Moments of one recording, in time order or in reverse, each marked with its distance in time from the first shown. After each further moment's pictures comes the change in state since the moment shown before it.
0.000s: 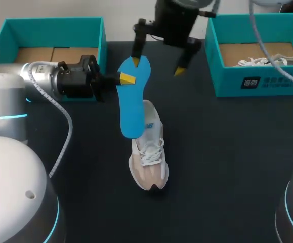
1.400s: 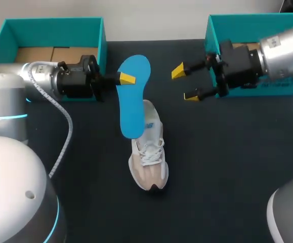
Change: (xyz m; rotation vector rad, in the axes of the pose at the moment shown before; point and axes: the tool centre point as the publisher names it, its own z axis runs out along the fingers) left arm 0.000 0.000 0.000 0.000 0.000 0.000; right arm -0.070 0.009 0.051 0.009 0.895 -0.049
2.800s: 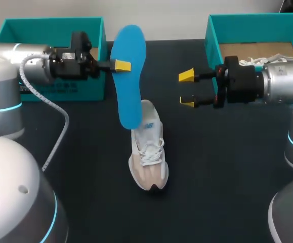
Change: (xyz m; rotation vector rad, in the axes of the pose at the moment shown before) left arm 0.028 -0.019 -0.011 -0.010 -0.064 0.582; right arm -0.006 -0.005 0.000 -0.036 0.263 -0.004
